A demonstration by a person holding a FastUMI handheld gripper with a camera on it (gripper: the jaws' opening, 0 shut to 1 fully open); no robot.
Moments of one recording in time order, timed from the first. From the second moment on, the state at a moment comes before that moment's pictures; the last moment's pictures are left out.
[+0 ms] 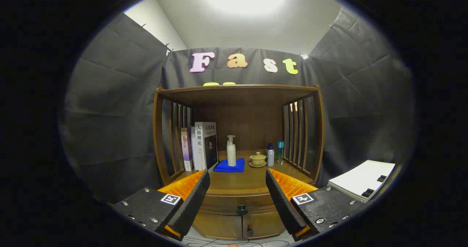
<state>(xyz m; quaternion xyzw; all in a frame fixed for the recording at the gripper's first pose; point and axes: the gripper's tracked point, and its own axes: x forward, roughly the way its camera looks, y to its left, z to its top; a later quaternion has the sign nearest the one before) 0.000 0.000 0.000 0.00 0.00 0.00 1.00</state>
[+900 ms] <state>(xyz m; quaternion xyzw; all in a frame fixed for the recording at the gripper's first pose) 0.005 0.001 -0.015 0.01 0.02 0.01 1.00</state>
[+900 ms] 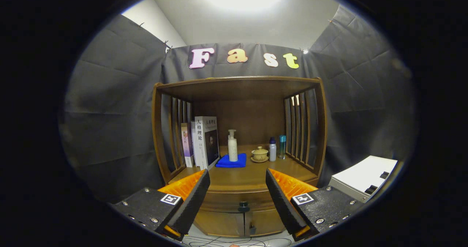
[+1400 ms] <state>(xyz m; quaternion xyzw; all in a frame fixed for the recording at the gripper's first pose) 0.005 0.005 -0.016 0.02 0.02 0.02 1.00</state>
